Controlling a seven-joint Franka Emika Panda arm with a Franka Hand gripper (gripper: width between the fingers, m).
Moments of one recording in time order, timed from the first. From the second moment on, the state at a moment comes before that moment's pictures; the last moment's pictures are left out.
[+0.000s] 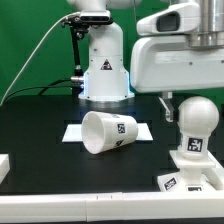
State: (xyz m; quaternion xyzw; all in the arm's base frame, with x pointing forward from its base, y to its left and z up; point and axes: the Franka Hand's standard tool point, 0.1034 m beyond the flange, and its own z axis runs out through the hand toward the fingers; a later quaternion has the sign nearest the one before) arm 0.620 0.101 0.122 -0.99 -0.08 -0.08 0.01
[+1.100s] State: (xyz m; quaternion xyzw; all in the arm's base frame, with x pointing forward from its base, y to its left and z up) arm 0.621 0.095 0.112 -0.96 -0.28 -0.01 -0.02
